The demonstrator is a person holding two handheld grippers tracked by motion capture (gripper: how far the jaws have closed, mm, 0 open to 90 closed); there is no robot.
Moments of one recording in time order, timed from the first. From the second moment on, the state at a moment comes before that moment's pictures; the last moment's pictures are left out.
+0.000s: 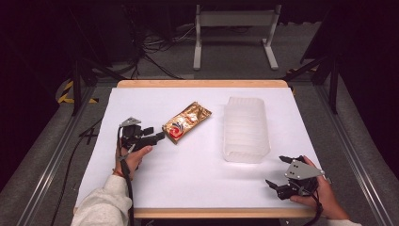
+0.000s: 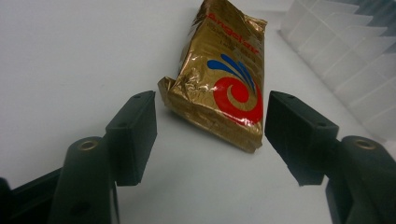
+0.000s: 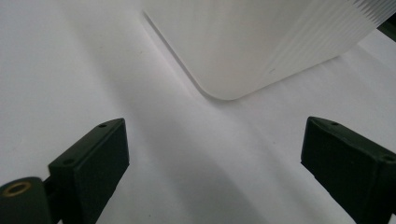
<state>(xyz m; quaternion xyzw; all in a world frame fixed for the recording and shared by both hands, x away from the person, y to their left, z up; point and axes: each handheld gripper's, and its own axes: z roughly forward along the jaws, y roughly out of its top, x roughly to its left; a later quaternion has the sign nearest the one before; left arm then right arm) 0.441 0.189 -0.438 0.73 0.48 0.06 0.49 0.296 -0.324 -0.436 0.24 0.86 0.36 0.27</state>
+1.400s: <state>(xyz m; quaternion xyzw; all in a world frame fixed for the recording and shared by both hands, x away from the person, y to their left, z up) 0.475 0.158 -0.438 0.72 0.45 0.05 0.52 0.294 -0.324 -0.438 0.23 0.87 0.35 0.26</state>
